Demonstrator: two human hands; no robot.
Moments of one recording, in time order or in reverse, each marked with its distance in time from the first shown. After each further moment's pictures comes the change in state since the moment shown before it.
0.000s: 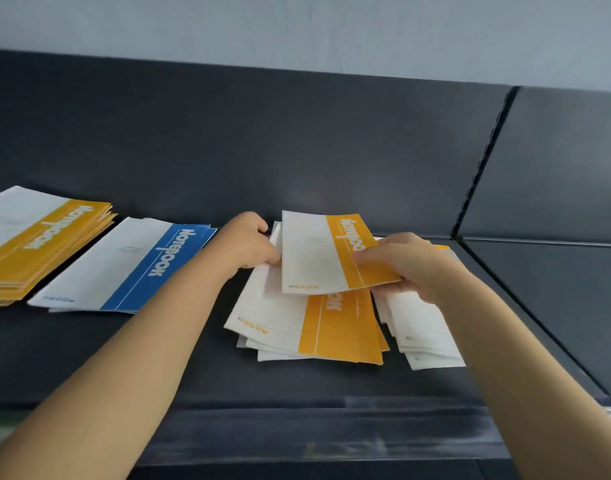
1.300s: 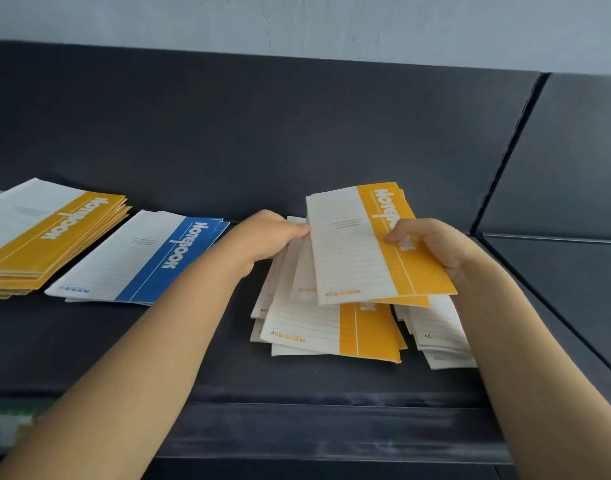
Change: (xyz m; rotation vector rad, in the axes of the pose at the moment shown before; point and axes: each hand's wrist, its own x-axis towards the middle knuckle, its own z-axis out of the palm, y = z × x) left_hand -0.007 0.004 0.001 -0.246 -0.058 0.010; right_hand 0.021 0.010 -0.020 0.439 -0.329 -0.040
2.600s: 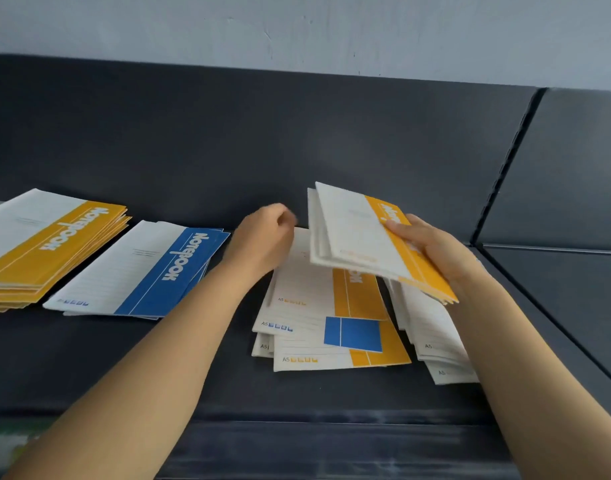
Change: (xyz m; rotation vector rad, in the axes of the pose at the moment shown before) left_hand 0.010 -0.005 0.004 0.124 0.220 0.272; right_hand 0.007 0.004 0.004 0.086 0.152 -0.232
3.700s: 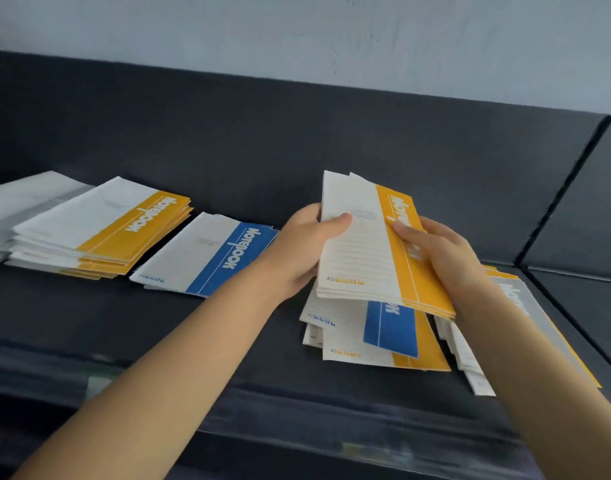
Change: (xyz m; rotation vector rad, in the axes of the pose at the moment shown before) left_hand -0.048 0.017 -0.039 -0.805 -0.178 -0.170; right_hand -0.028 -0.011 0.067 -0.162 0.107 -0.071
